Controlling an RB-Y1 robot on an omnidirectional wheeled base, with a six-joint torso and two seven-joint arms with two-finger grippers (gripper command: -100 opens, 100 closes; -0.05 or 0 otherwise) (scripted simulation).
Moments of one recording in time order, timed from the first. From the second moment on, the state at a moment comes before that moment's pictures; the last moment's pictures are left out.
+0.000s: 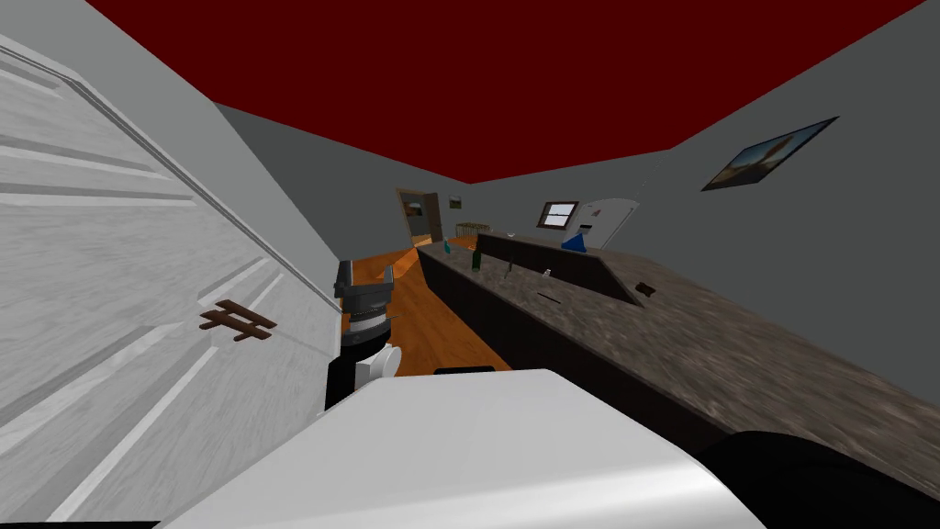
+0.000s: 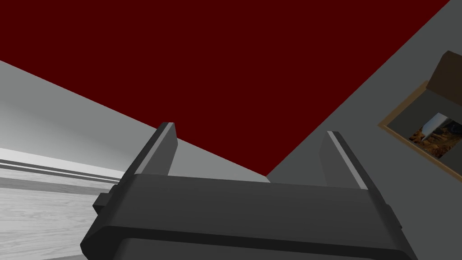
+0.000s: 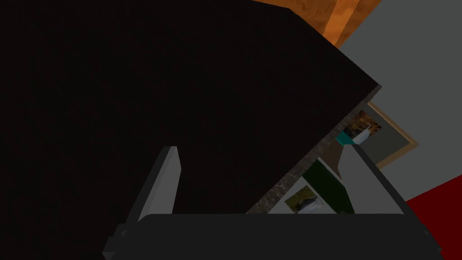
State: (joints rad) left arm 0.46 0.03 -0.03 -2.29 0.12 -0.61 0.15; right arm 0.75 -0.99 0.34 -1.46 0.30 -0.67 -0.03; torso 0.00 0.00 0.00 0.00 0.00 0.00
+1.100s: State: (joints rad) left arm 0.46 0.03 -0.03 -2.29 0.12 -0.61 0.15; right arm 0.80 -1.20 0.43 -1.21 0.39 -0.72 0.05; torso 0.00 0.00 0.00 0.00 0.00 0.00
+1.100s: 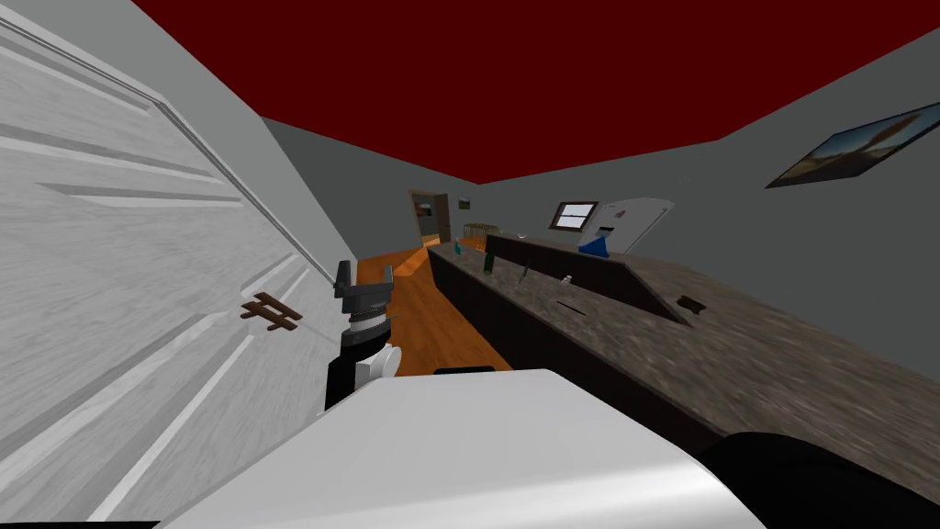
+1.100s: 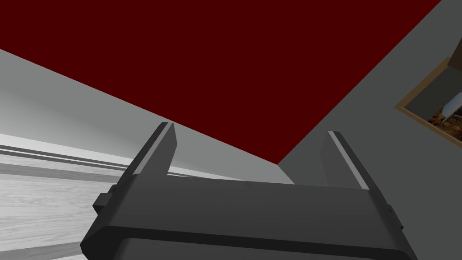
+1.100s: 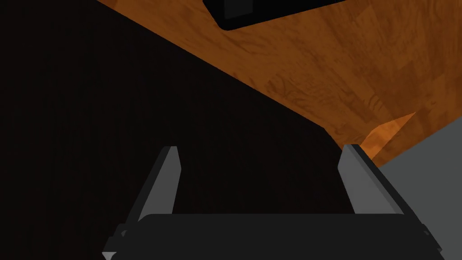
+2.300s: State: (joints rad) left arm 0.46 0.03 -0.03 -2.29 0.12 -0.61 0.15; right arm 0.84 -1.45 0.57 -0.92 0.50 -0.77 0.16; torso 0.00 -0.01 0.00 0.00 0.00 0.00
